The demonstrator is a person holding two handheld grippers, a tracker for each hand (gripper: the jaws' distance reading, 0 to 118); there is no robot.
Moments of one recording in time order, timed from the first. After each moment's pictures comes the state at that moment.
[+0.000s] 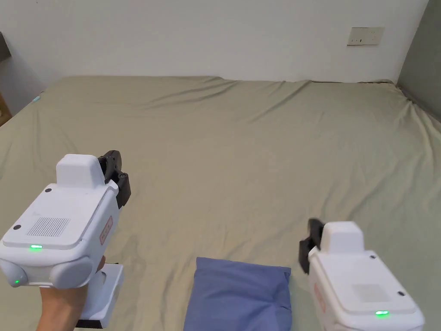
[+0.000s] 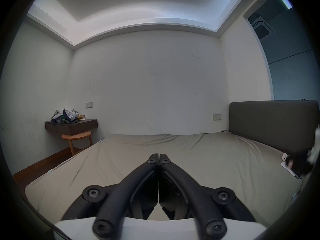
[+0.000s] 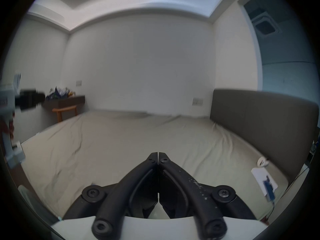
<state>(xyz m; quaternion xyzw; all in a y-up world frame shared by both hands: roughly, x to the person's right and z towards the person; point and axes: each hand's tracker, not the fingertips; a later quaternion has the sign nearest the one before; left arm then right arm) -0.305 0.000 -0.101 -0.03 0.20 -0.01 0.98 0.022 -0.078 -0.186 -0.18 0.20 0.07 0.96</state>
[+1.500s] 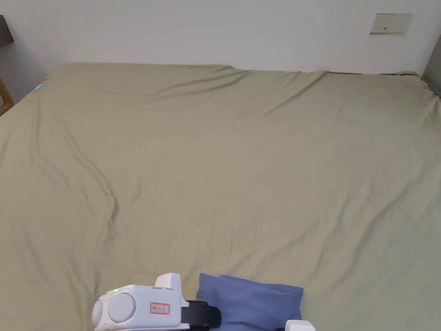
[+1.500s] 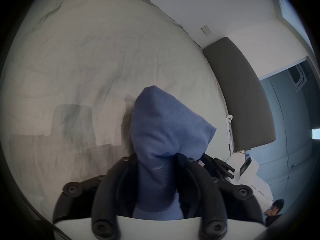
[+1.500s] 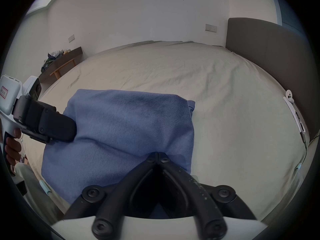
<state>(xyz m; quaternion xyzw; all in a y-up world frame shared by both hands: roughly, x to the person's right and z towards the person) -0.285 -0.194 -0.176 -0.47 -0.08 0.36 0.80 -0.008 -0.229 -0.194 -0.41 0.20 0.07 0.89</state>
